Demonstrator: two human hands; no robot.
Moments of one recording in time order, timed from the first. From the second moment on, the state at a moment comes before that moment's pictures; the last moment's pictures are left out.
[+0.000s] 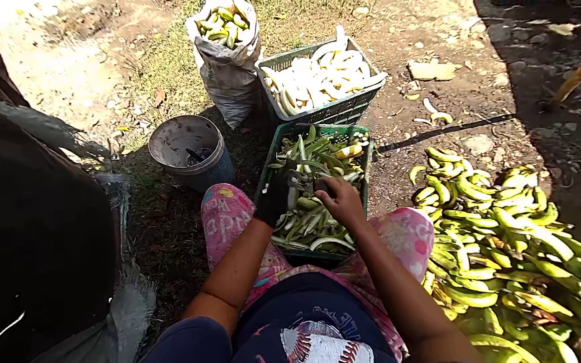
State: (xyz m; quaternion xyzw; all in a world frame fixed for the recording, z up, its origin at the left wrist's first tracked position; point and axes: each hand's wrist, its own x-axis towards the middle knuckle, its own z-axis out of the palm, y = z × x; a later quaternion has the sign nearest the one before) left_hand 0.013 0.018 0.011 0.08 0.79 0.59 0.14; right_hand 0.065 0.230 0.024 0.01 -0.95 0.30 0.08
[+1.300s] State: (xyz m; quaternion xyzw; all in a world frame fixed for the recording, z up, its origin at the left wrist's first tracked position) left_hand -0.029 -0.028 -0.013 0.15 0.84 0.47 0.24; right_hand 0.057 0.352 -0.001 -0.24 -0.83 0.50 0.04
